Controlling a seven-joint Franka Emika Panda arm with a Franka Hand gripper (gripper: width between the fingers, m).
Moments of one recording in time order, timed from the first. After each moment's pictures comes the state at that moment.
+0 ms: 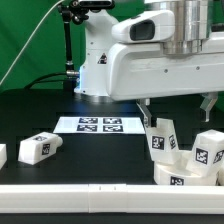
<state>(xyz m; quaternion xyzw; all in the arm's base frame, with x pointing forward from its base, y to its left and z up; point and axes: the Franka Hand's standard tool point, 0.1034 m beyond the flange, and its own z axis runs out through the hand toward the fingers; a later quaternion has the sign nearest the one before) 0.612 0.067 0.096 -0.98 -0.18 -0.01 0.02</state>
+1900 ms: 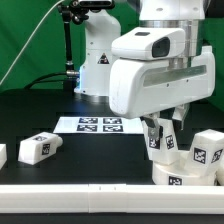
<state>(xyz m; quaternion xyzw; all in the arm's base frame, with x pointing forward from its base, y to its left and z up) 0.597 0.060 0.076 -0.95 -0.32 -0.01 0.01</state>
